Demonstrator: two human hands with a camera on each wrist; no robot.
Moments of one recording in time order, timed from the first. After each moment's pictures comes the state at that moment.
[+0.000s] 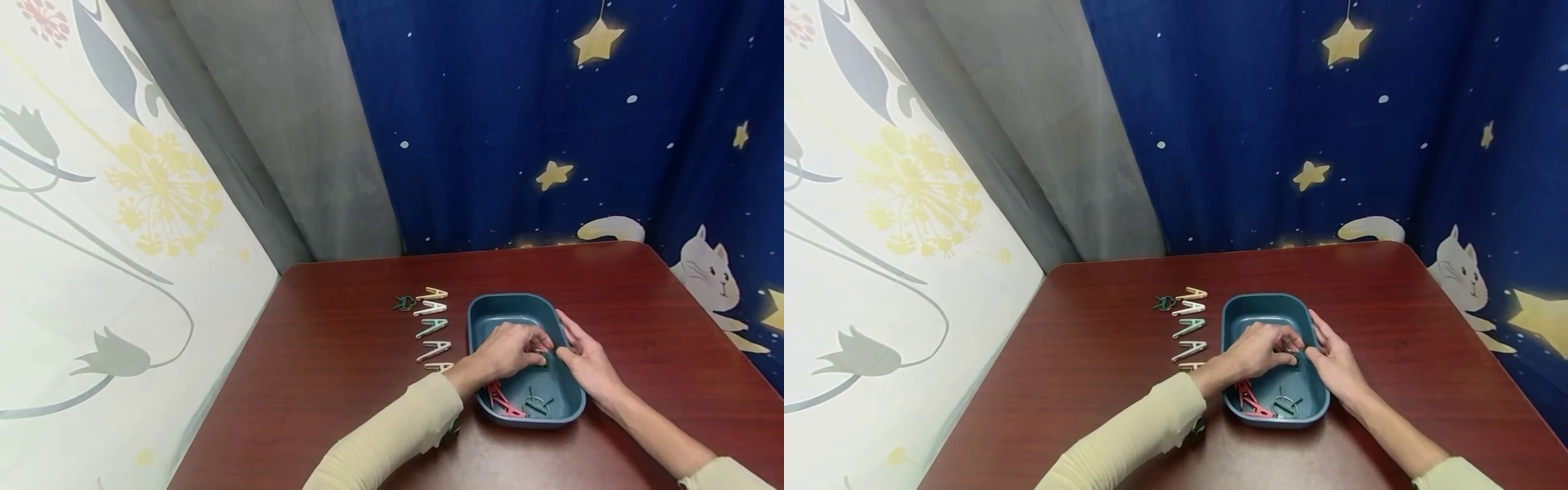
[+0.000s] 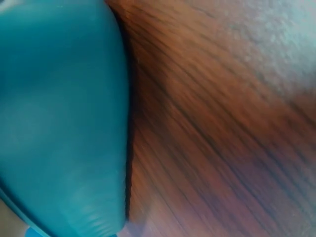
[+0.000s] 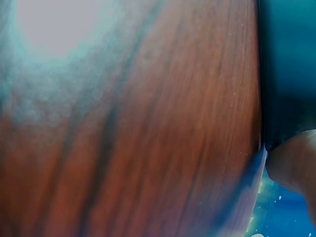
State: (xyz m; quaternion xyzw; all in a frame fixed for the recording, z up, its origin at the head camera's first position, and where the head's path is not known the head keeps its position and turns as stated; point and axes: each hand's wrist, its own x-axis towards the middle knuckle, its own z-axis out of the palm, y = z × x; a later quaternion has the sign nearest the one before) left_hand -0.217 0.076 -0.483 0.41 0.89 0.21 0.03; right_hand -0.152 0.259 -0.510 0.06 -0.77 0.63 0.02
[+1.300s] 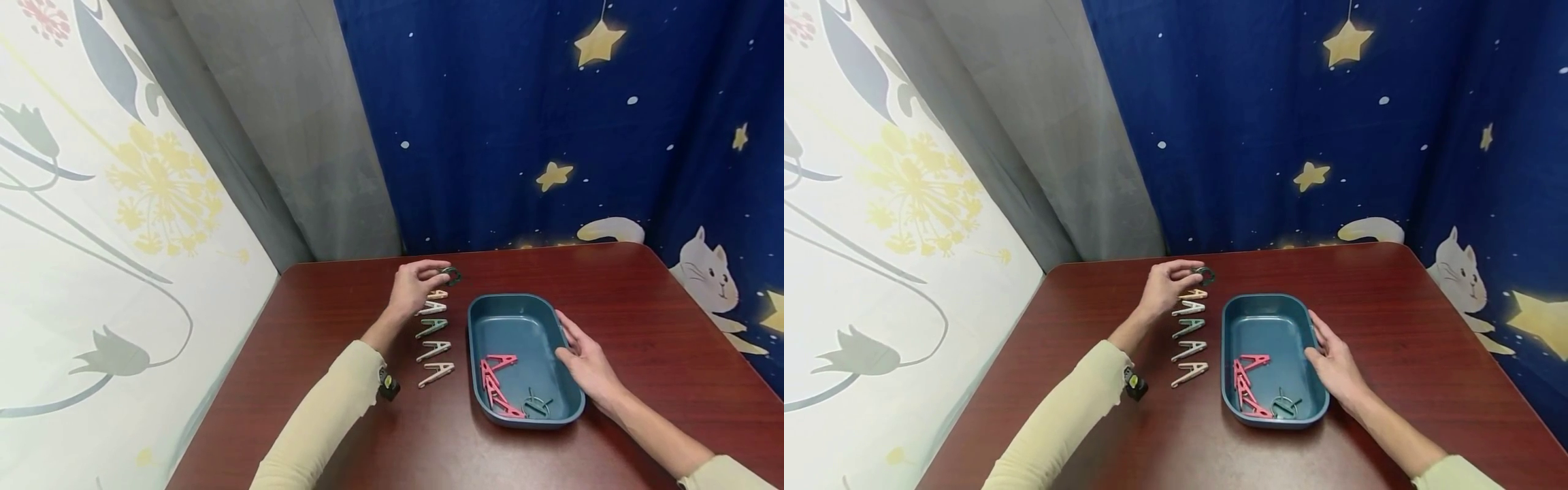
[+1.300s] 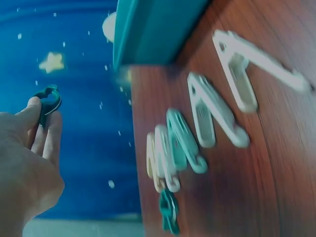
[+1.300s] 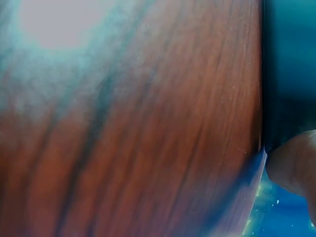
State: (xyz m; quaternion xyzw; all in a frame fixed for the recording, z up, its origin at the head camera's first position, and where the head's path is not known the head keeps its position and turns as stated) left_hand -0.292 -0.063 -0.419 0.19 0.80 0.57 -0.04; right_hand -0.151 0.257 -0.510 0.04 -0.80 0.60 0.03
